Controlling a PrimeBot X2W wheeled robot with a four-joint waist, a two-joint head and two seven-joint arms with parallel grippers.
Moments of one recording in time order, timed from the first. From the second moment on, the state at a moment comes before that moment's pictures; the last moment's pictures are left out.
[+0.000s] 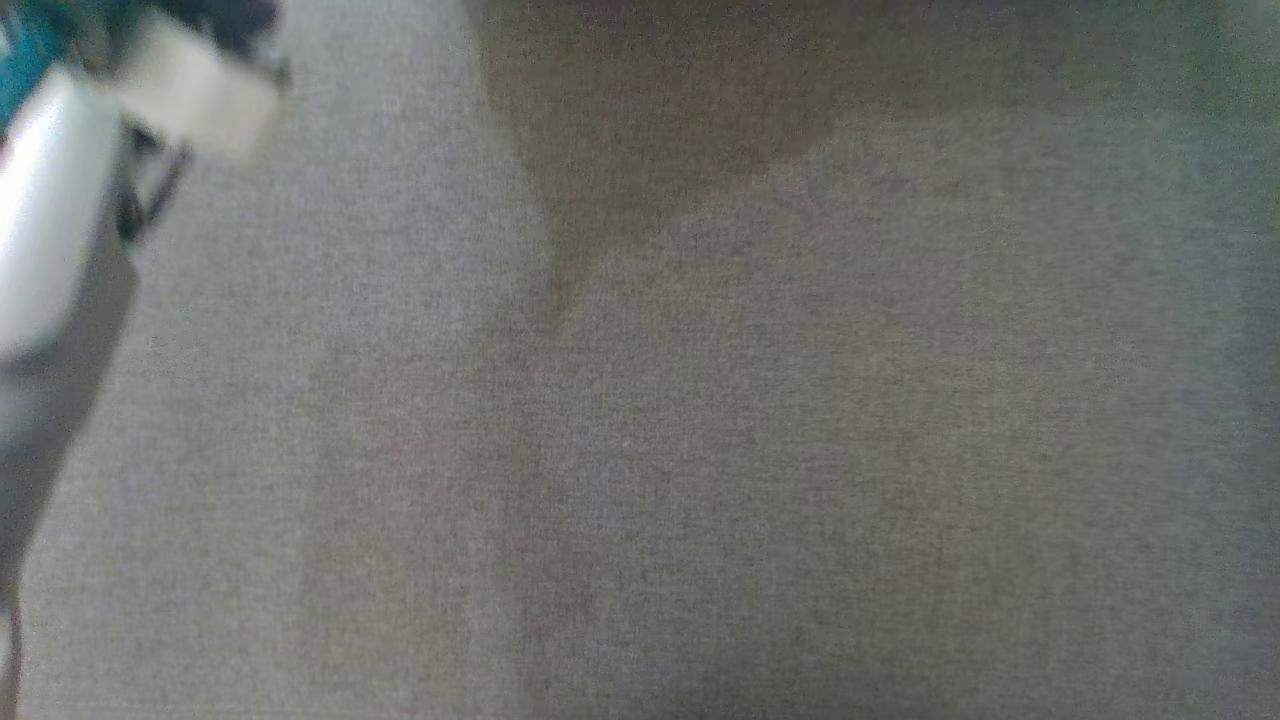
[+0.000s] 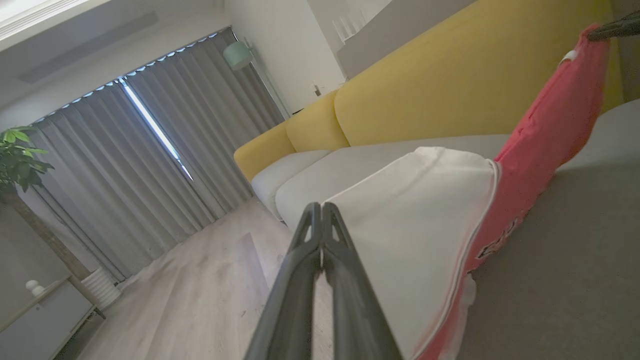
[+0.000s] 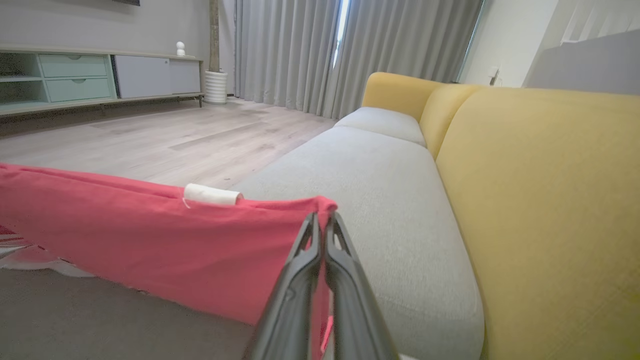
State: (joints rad) left arm -1.14 0.48 -0.64 0.42 -0.27 -0.09 -0.26; right arm -1.13 -0.73 0.64 0.65 0.64 0.12 -0.25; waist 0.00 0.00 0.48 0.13
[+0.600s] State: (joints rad) left arm -0.35 0.62 -0.71 0.16 -0.38 -0.05 -0.25; right arm -0.45 -0.75 0.51 0.43 0.71 0.12 -0.25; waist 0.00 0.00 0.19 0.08
